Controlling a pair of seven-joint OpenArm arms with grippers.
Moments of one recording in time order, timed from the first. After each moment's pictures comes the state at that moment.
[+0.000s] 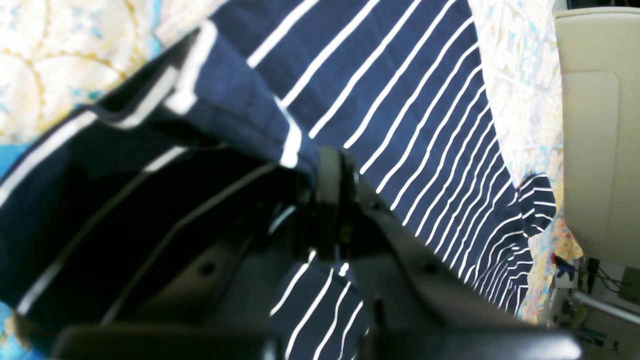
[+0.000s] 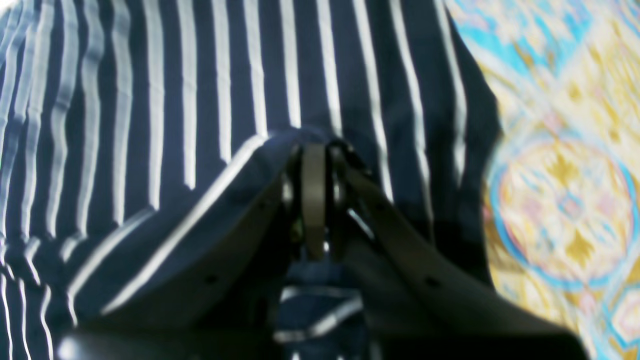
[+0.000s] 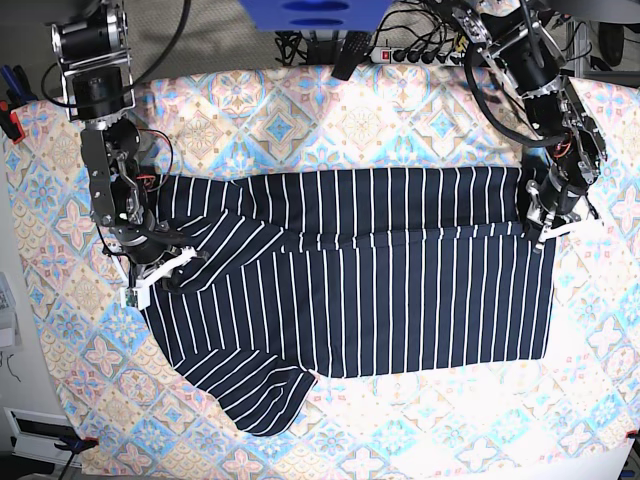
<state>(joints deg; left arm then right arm) -2.0 -7.8 -39.5 73.1 -44.9 0.1 42.3 6.7 20.6 -8.4 69.0 29.4 1.5 -21.0</state>
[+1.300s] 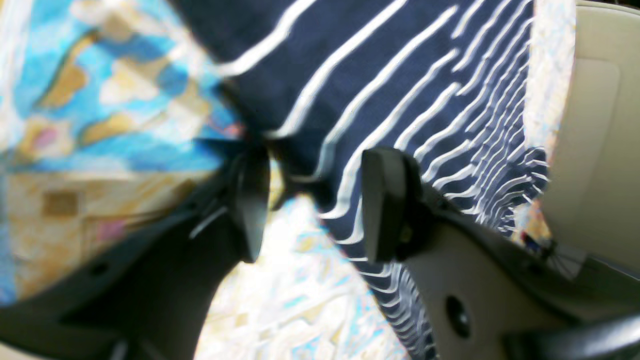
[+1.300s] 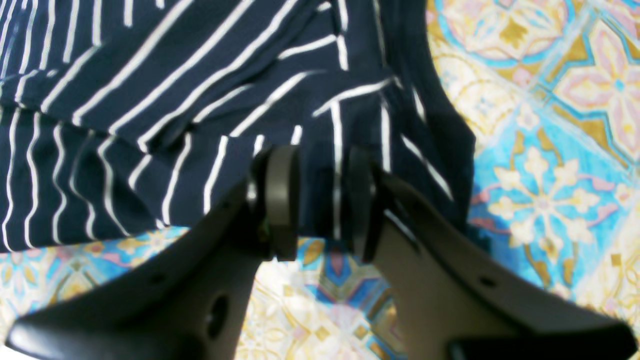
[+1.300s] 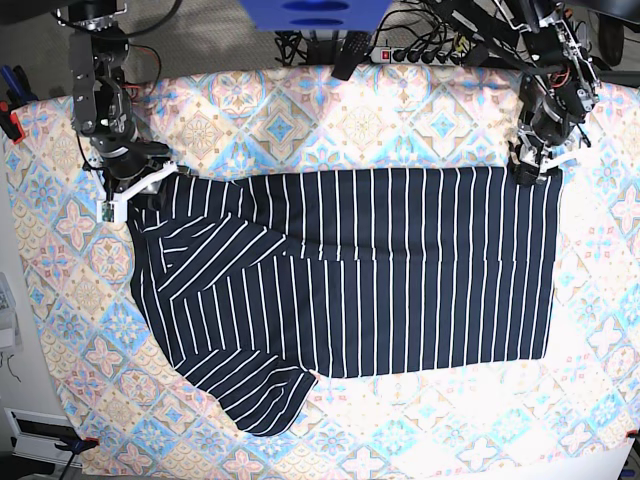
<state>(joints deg) 14.3 -7.9 -39.4 74.7 -62.3 -0.4 42.0 -19.2 21.0 2.8 92.0 29.2 1.0 -25.9</state>
